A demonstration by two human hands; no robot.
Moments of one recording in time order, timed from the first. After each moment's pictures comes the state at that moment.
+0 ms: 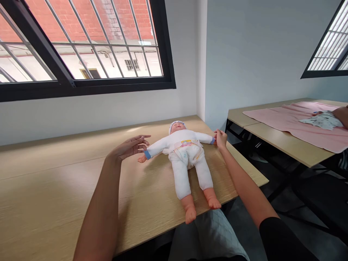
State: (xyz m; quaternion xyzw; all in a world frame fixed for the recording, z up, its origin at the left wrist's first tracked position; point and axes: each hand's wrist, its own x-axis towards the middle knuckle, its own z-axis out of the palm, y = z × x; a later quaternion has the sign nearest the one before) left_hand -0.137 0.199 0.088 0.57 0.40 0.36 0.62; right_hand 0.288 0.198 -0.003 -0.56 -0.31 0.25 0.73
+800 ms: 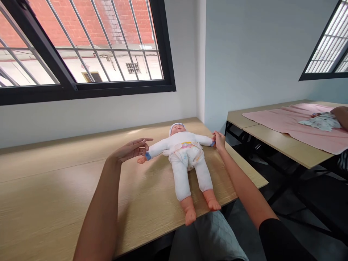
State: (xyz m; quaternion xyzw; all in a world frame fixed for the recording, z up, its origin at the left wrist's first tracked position) left_hand -0.135 0.194 0.092 0.63 0.40 0.30 0.60; right_hand 0.282 0.198 0.000 -0.51 -0.30 0.31 0.74
